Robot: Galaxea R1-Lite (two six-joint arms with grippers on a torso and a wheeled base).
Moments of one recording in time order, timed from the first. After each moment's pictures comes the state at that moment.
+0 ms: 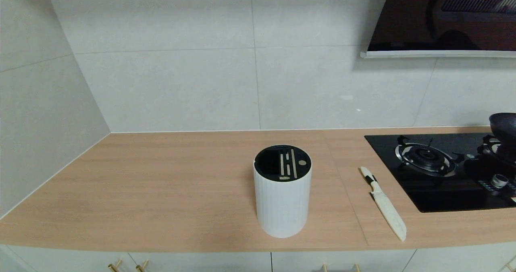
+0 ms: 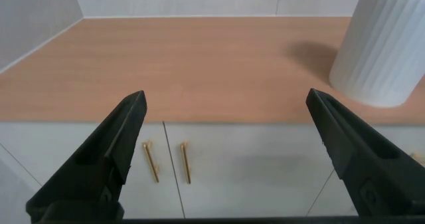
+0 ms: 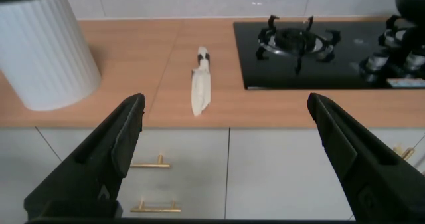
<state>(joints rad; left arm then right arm) 0.00 0.00 0.00 0.00 0.02 0.00 0.00 0.00 0.00 0.01 0.01 0.00</state>
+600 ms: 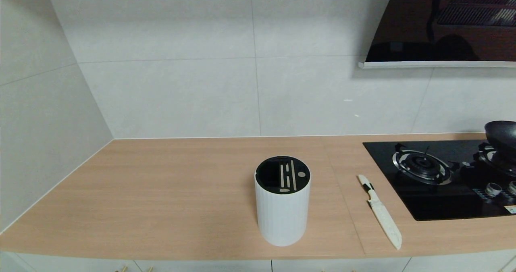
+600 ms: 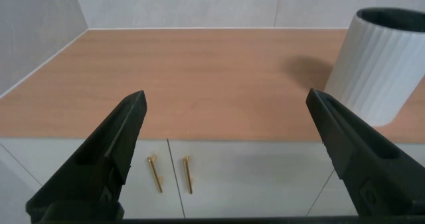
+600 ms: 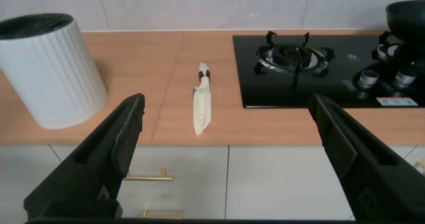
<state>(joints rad) 0.00 0.00 0.00 0.00 0.02 0.00 0.00 0.00 0.00 0.01 0.01 0.00</state>
